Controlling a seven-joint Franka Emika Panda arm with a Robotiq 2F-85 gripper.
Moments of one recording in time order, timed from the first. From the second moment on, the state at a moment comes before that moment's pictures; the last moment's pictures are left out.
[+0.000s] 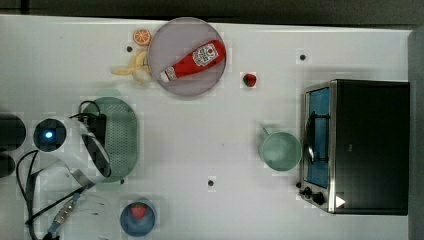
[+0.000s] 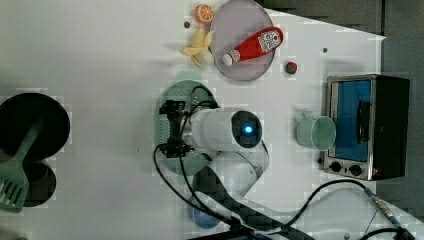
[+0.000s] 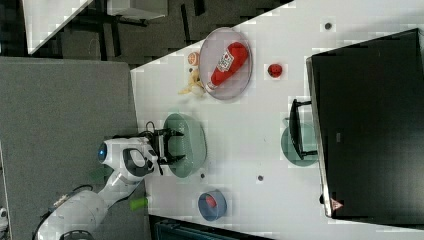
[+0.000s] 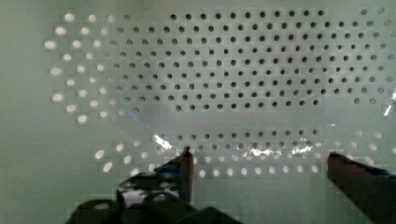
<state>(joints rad) 0.46 0.65 0.21 -1.99 -0.01 1.09 1.43</state>
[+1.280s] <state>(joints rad) 0.49 0.19 0.11 -1.96 0.01 0.48 1.01</state>
